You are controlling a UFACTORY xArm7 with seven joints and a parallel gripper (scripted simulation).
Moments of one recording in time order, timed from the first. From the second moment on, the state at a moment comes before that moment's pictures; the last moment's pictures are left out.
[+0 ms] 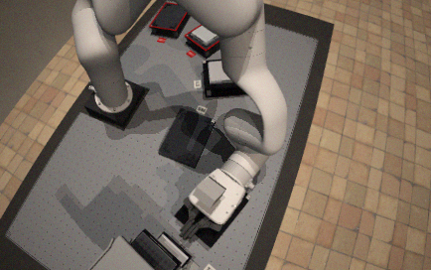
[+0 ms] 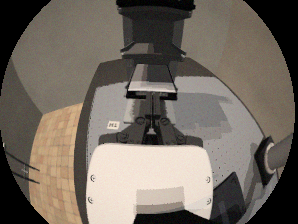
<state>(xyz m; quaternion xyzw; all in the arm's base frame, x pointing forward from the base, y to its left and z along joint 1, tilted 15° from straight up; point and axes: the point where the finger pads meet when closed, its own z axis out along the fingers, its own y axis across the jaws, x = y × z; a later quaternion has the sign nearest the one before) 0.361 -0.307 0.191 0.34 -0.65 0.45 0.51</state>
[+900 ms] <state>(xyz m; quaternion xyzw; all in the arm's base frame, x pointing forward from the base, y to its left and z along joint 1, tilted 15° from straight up) 0.375 -0.270 0.194 0.34 -0.65 0.45 0.51</state>
